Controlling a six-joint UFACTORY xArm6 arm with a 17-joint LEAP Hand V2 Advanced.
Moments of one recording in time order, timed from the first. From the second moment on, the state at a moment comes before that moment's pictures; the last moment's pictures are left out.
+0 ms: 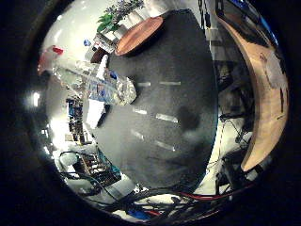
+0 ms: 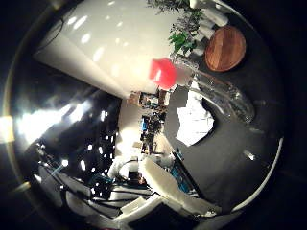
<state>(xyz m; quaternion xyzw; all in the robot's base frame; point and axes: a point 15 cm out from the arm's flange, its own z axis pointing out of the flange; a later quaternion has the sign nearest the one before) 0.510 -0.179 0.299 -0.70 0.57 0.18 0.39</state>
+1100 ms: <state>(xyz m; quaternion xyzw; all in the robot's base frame) 0.570 -0.050 0.291 -0.73 0.50 0.21 0.42</state>
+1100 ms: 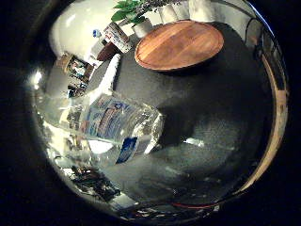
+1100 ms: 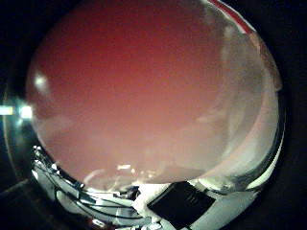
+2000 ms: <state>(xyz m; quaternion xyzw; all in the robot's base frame) 0.541 -0.056 0.336 -0.67 0.49 0.25 0.50</state>
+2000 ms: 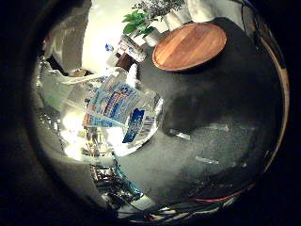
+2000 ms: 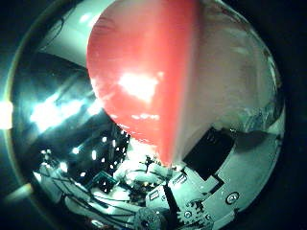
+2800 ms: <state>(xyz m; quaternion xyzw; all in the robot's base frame) 0.504 -0.013 0.368 -0.69 0.53 0.32 0.39</state>
